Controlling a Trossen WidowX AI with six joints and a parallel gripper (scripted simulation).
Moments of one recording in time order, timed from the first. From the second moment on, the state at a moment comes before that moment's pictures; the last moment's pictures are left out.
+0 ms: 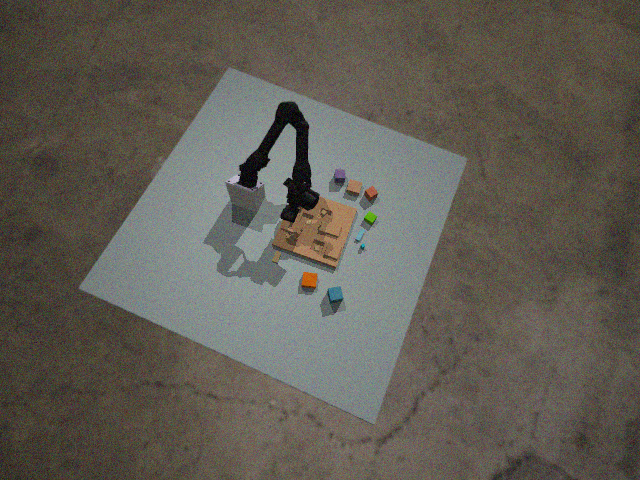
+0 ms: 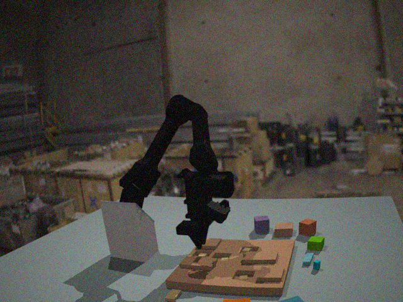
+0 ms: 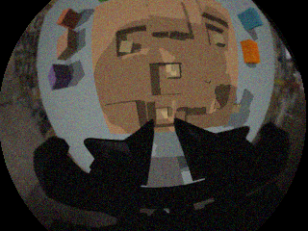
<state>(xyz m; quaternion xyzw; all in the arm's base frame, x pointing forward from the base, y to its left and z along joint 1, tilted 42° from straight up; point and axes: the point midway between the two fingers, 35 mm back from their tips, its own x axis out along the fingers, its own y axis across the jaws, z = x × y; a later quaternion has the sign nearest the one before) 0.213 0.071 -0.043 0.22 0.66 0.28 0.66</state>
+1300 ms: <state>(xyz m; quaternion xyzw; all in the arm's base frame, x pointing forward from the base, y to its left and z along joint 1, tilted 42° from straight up) 0.213 0.087 -0.061 0.22 0.66 0.28 0.66</state>
